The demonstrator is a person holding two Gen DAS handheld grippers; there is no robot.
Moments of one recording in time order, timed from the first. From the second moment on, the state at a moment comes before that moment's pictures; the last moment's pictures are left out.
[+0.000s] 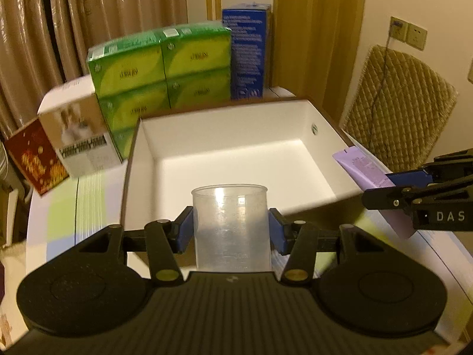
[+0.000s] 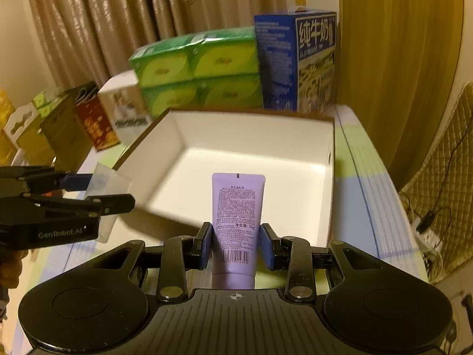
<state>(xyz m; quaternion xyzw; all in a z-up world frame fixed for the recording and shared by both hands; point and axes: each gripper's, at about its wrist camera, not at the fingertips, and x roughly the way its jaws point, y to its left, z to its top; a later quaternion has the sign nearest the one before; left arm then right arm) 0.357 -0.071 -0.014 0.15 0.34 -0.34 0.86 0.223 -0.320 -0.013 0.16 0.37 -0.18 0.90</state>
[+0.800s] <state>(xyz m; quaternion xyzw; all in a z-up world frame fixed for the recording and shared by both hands) 0.542 -0.147 -0.092 0.17 0.42 -0.29 0.84 0.348 -0.450 -0.082 0.16 0.46 -0.27 0.83</state>
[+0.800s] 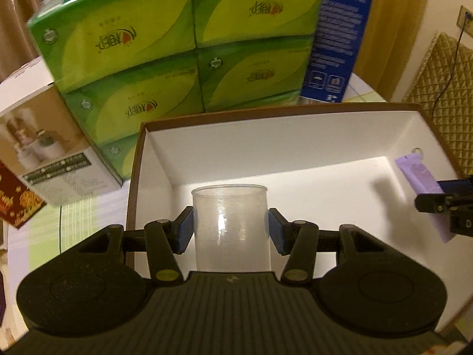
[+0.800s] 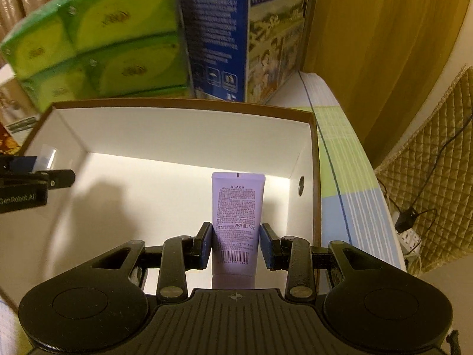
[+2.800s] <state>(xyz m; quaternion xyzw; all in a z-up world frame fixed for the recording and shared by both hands) 0.472 -0.097 -0.046 0.17 0.39 -0.30 0.85 0.285 -0.395 -0.040 0.13 0.39 -0.20 0.89</state>
